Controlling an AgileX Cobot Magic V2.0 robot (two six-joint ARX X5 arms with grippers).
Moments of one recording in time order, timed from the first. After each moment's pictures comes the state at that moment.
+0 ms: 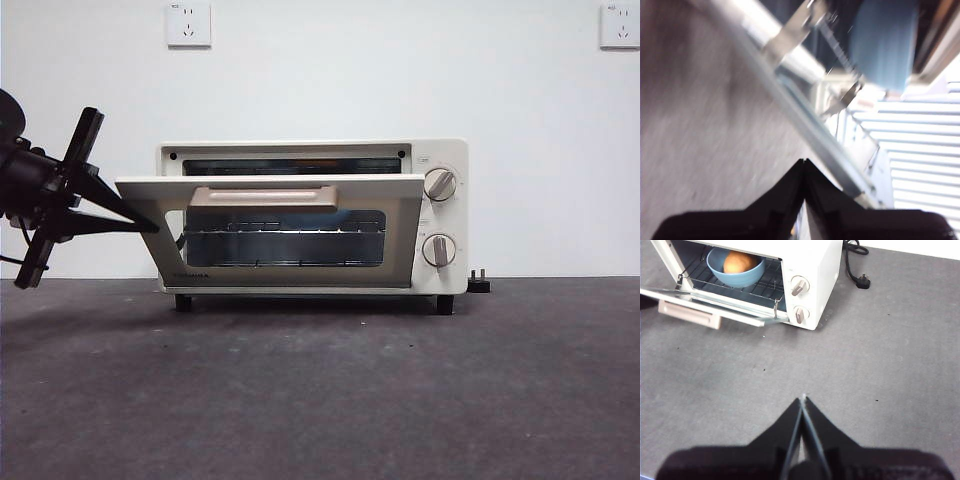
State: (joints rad) left arm 0.06 1.82 1.06 -0.06 1.09 -0.68; right arm 0.60 0.76 1.32 -1.18 0.26 0.15
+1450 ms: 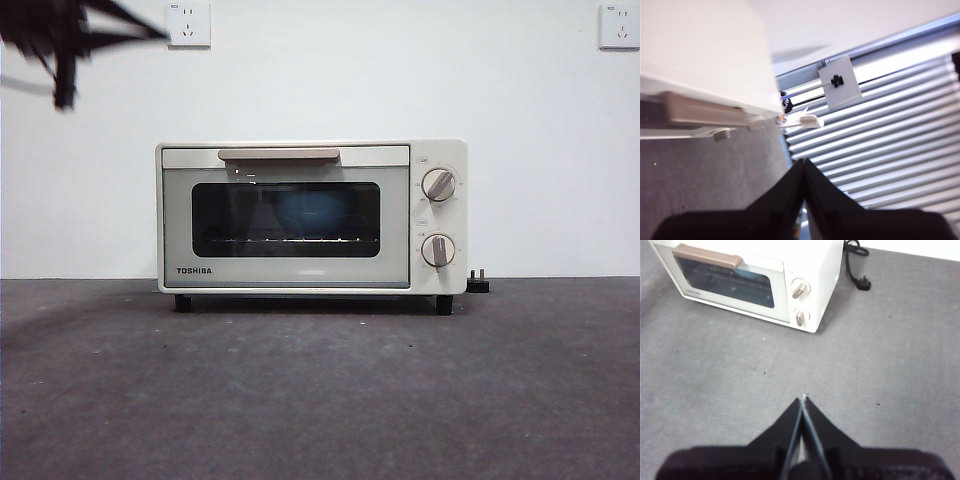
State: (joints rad) left arm 0.05 1.49 1.20 0.10 1.16 -0.94; right arm 0.60 0.78 1.32 -1.16 0.26 0.15
